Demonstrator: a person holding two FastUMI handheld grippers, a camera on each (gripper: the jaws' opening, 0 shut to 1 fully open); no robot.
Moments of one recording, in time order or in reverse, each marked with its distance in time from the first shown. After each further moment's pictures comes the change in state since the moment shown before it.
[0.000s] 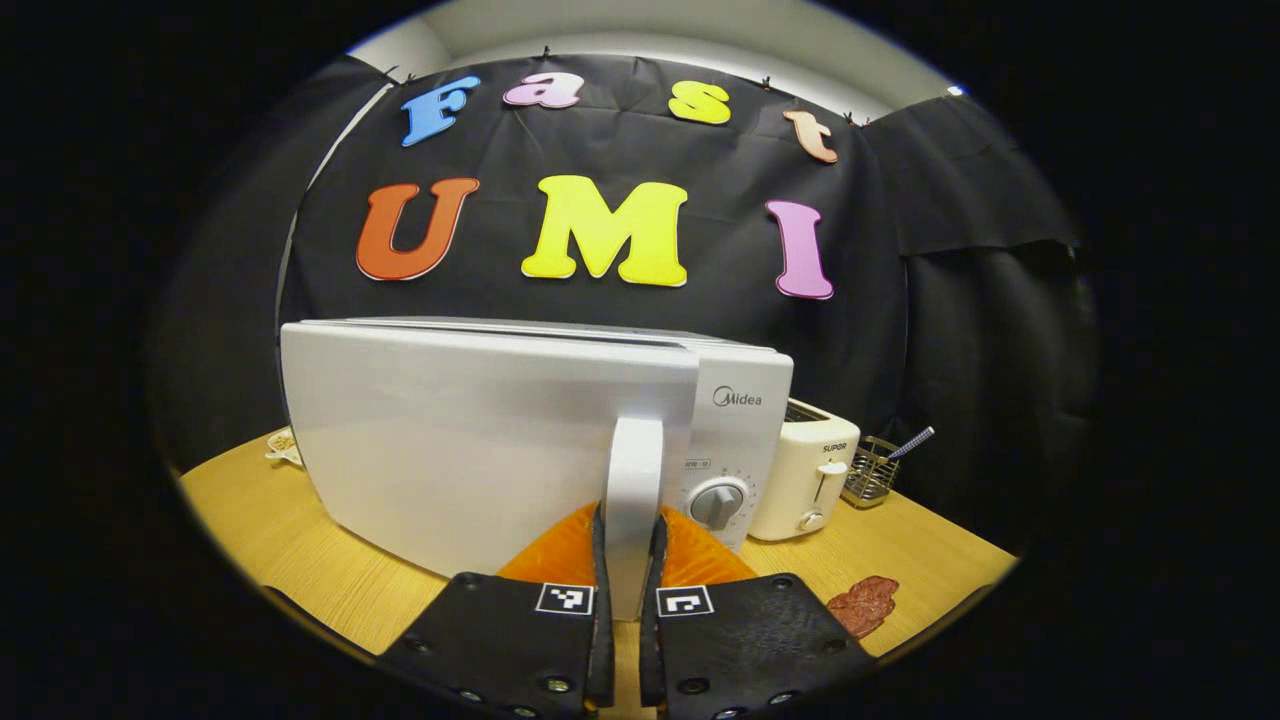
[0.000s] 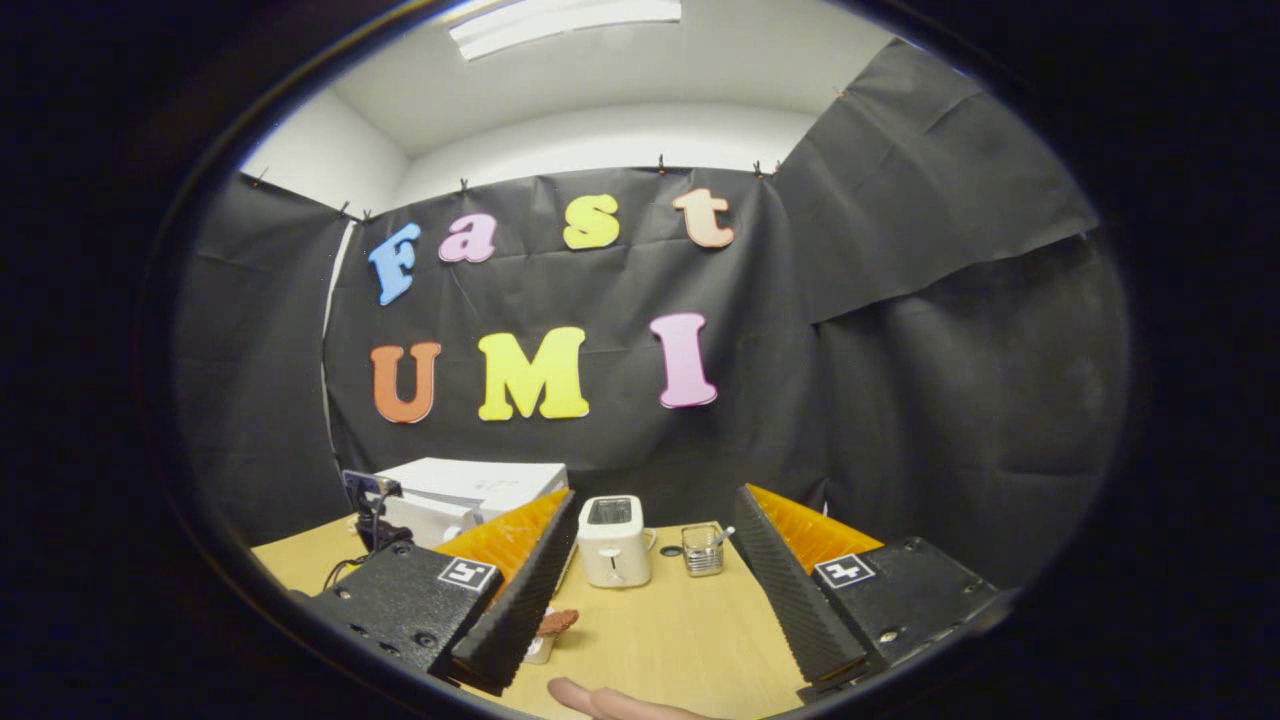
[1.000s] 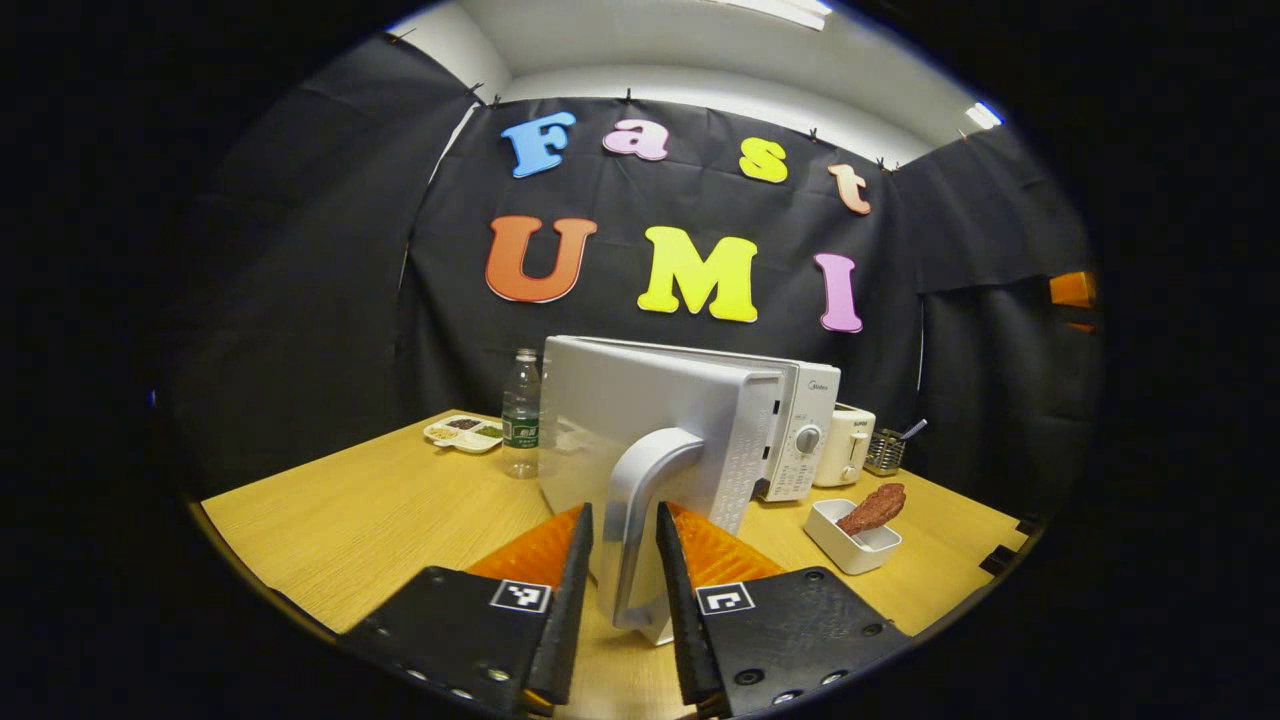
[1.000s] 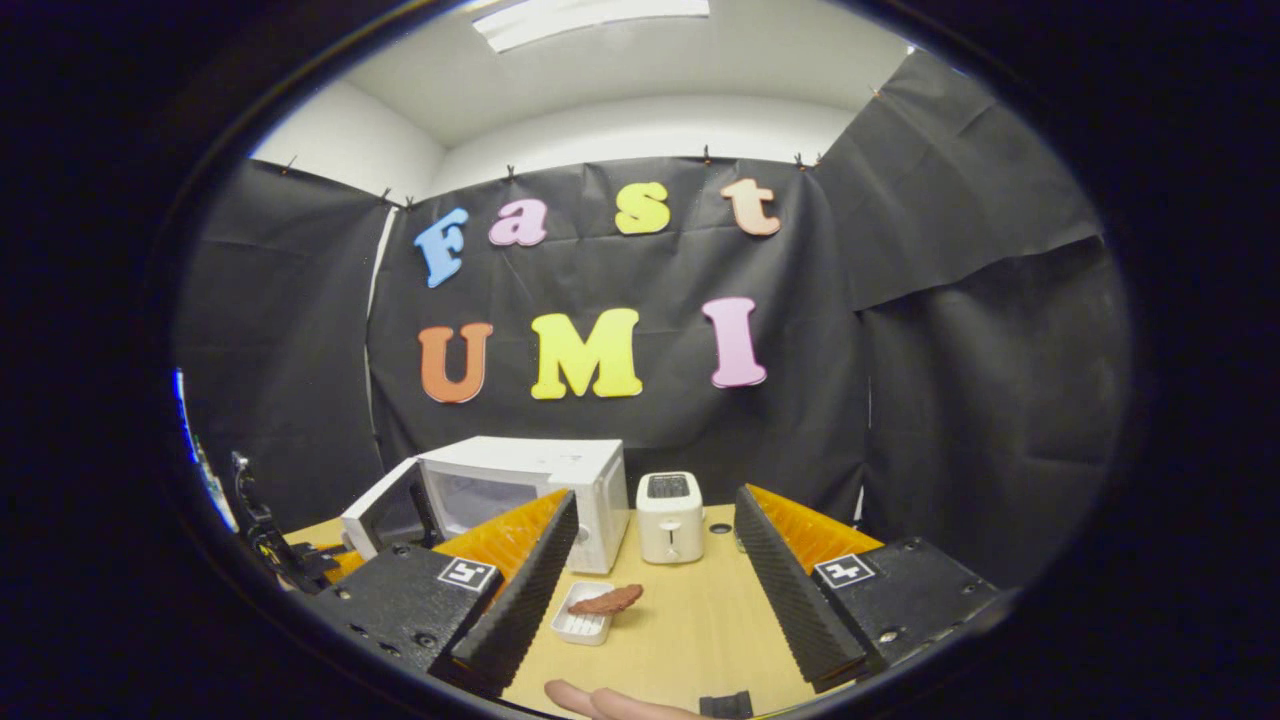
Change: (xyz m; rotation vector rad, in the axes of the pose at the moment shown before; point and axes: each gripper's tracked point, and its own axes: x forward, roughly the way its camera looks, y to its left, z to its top) left arm -0.223 0.171 -0.015 -0.045 -0.044 0.115; right arm -0.035 0.089 -0.034 -0.037 0.040 0.113
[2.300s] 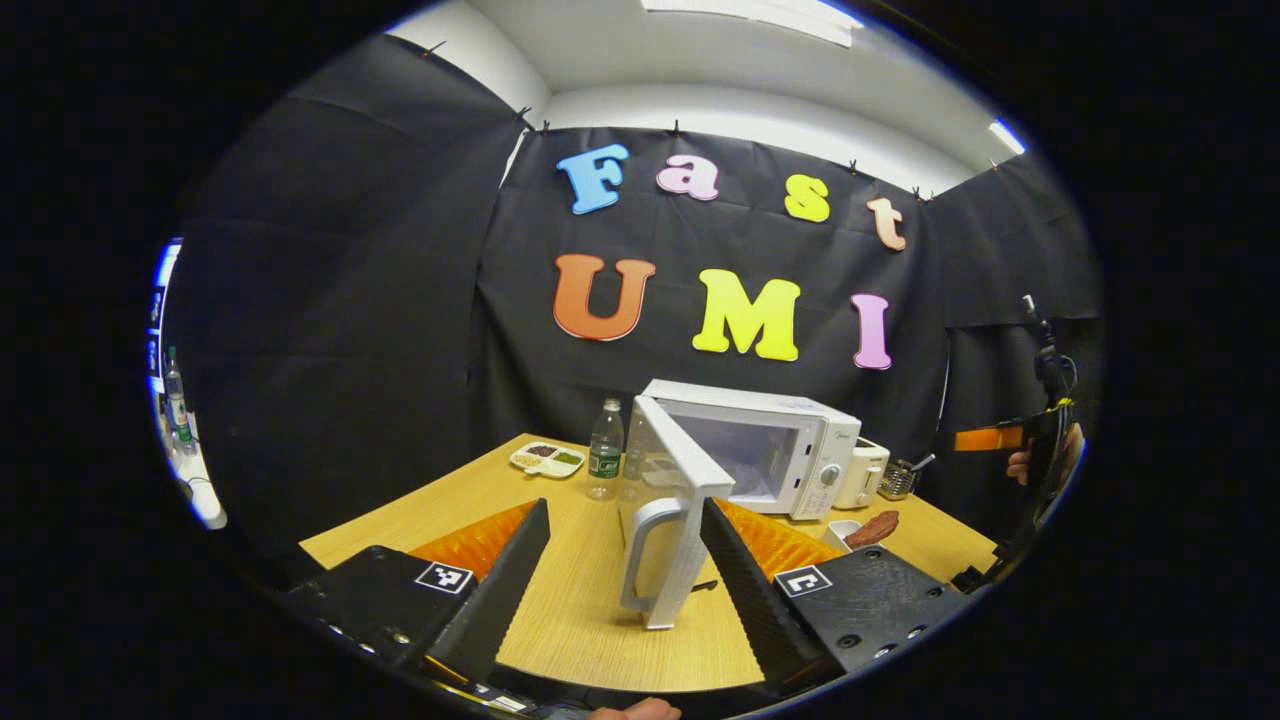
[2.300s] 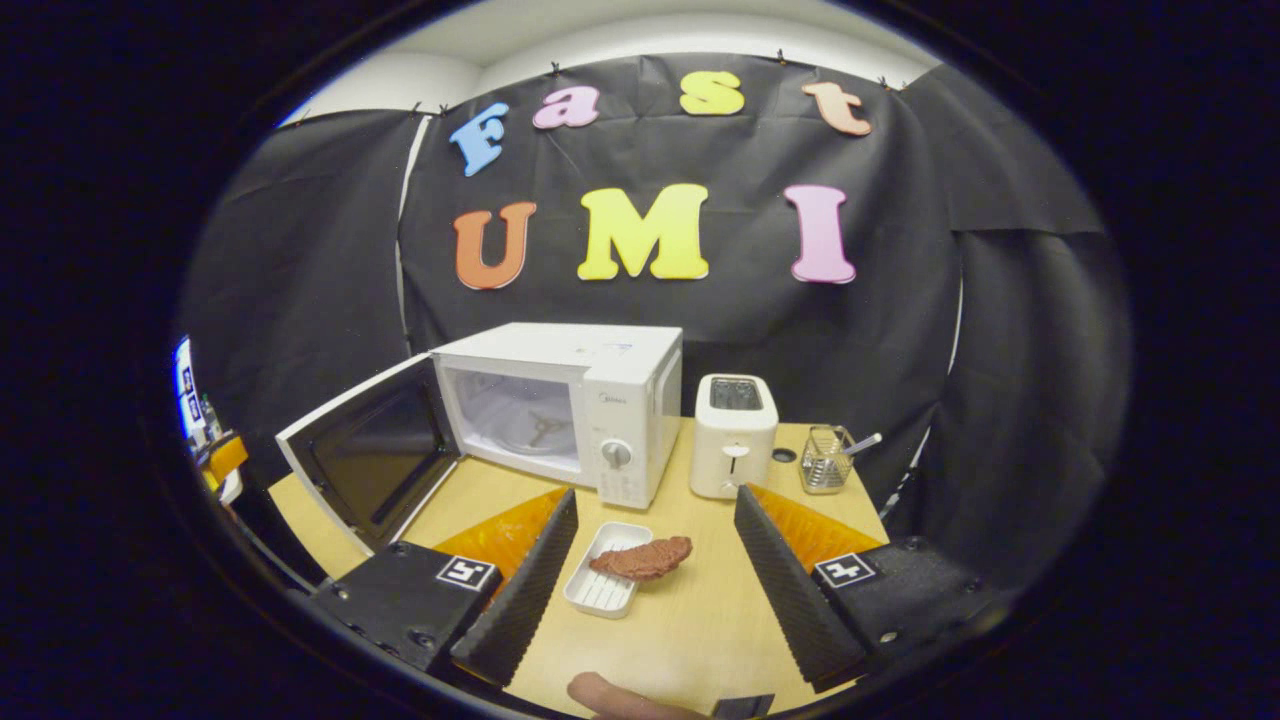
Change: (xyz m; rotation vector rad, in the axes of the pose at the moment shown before) left arm -0.103 0.034 0.106 0.011 -0.070 0.094; right arm 0.115 0.040 -0.101 -0.061 0.389 0.171
